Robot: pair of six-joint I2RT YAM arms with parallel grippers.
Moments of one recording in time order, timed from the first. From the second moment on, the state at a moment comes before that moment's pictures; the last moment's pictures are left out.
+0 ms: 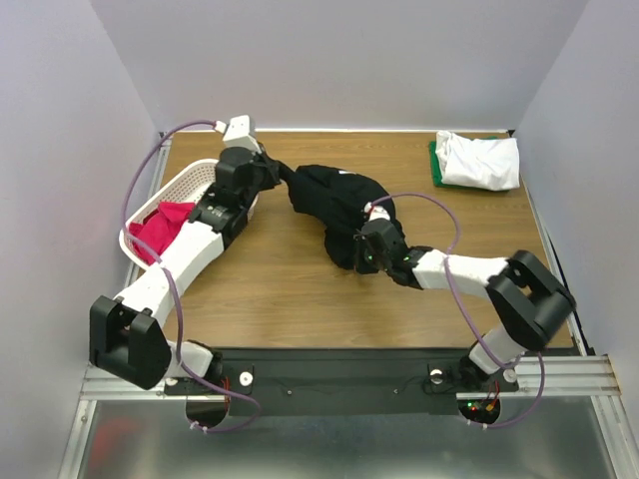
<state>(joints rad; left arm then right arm) -0.46 1.32 1.10 0.00 -0.19 -0.44 0.74 1.63 0.78 0.11 0.09 0.61</state>
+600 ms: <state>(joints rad) -0.02 1.14 1.18 -0.01 -0.06 -0.49 0.69 1.12 0.96 -0.42 0.80 0.40</state>
